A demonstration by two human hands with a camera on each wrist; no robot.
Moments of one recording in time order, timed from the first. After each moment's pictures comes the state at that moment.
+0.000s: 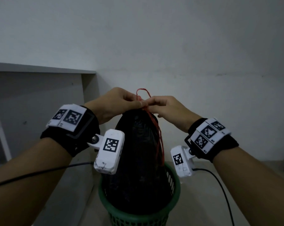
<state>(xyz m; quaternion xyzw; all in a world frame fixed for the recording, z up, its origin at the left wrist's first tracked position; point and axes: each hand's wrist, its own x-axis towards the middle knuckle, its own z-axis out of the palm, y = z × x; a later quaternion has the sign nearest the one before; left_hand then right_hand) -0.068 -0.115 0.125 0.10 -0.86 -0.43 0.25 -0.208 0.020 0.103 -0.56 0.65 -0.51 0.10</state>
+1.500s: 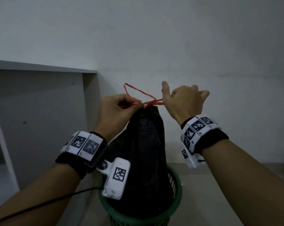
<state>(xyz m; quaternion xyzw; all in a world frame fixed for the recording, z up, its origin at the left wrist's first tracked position) -0.079 -0.117 0.078 0.04 -0.72 -0.43 0.54 -0.226 0.001 0.112 -0.28 0.83 -0.31 -0.38</state>
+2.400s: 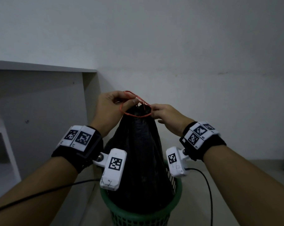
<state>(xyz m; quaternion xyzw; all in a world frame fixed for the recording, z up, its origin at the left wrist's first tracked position) -0.073 -0.123 0.086 0.05 -0.69 -0.50 0.51 -0.221 -0.006 0.079 -0.48 0.68 -0.53 0.17</state>
